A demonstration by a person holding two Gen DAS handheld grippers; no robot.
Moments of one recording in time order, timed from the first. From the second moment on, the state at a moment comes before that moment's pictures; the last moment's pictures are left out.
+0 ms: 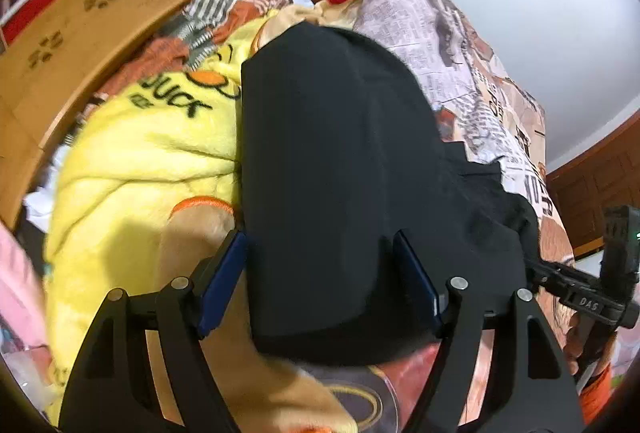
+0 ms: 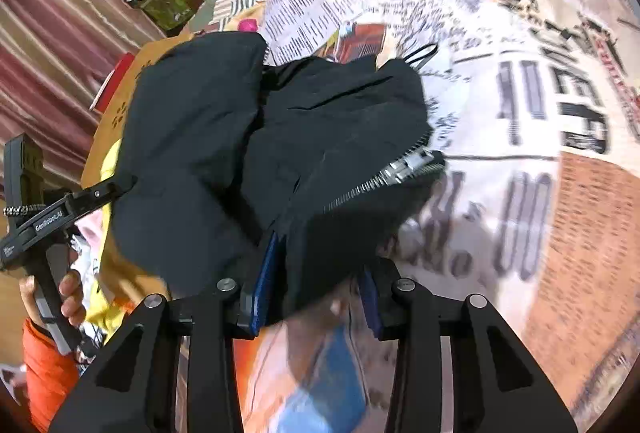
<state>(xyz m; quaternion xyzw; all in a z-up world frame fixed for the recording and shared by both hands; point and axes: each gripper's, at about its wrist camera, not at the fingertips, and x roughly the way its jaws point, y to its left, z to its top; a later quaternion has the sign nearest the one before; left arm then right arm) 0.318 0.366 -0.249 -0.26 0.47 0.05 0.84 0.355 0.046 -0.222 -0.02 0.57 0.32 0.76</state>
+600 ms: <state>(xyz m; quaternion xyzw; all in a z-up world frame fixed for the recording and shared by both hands) 0.165 0.243 -0.016 -0.11 0.26 0.05 0.96 0.232 -0.013 -0.018 0.02 0.31 0.39 0.87</state>
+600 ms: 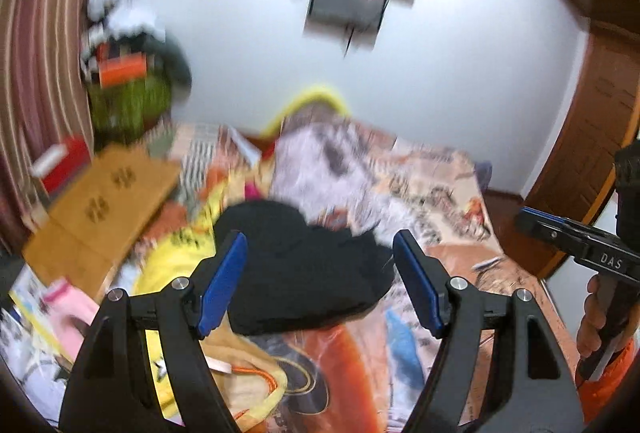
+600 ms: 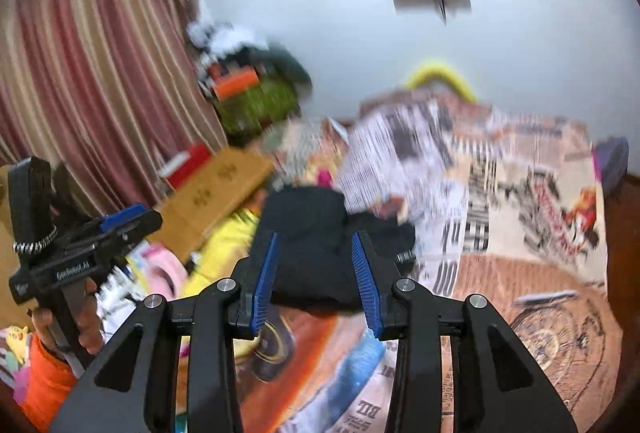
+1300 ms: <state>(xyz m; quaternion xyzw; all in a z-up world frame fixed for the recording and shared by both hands) -0.005 0.140 0.043 -0.04 0.05 0.14 0.99 0.087 -0.064 0.031 0.02 0.12 0.34 0.93</state>
